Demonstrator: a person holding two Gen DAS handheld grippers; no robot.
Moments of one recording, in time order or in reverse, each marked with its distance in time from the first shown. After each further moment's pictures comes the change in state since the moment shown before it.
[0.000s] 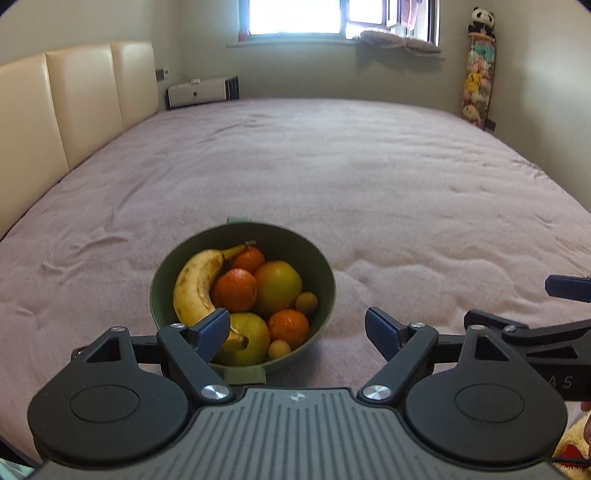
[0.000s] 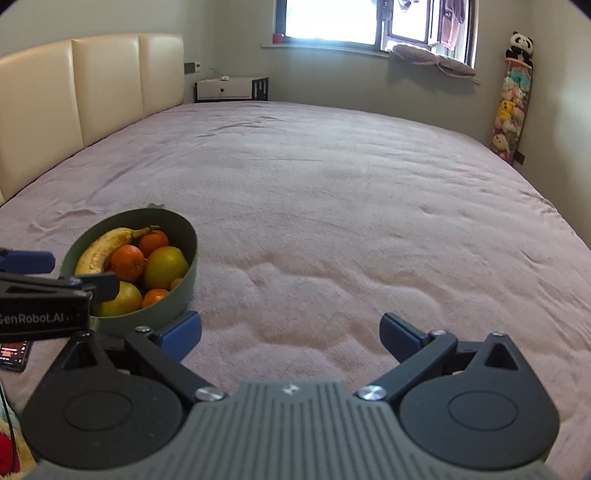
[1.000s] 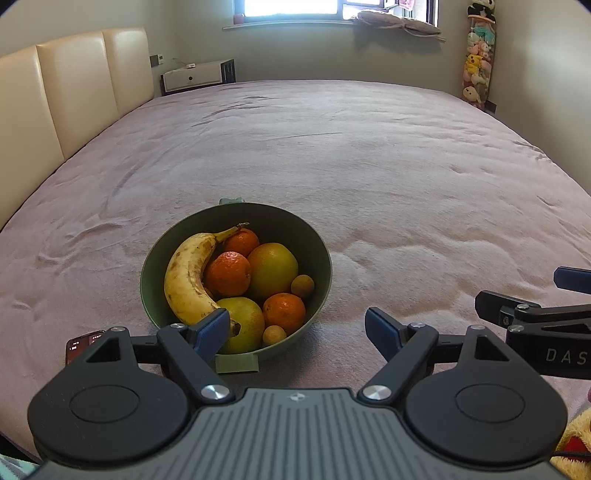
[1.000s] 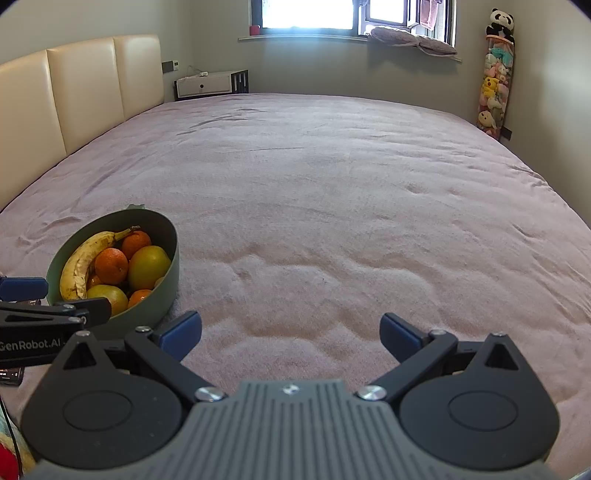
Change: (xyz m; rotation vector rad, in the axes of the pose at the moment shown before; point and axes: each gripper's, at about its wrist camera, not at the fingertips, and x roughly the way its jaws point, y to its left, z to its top) left arm 0.003 -0.007 -0.001 0.017 0.050 0.001; right arm 0.006 -0.011 -0.004 0.069 0.028 -0.019
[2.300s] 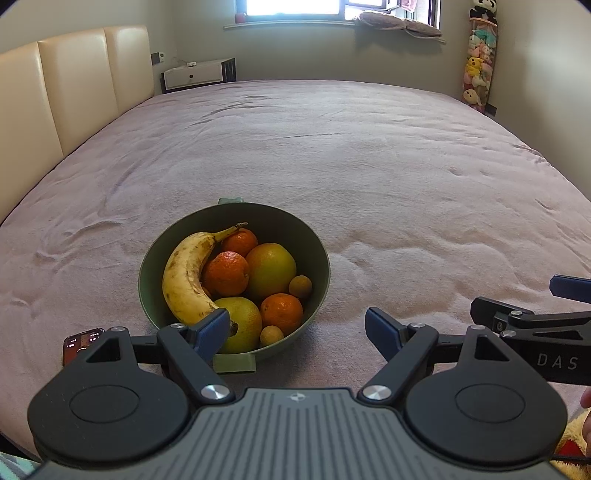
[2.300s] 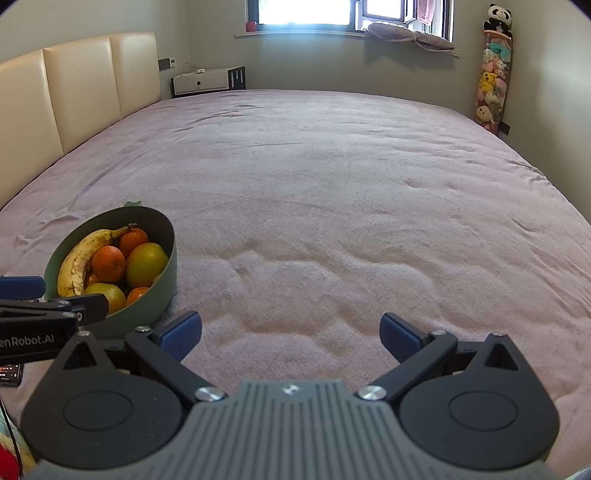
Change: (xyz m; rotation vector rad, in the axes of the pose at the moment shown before) left arm 0.000 -0.001 0.001 -0.012 0.000 -0.006; right arm 0.001 0.000 -0.002 0.012 0.011 -0.009
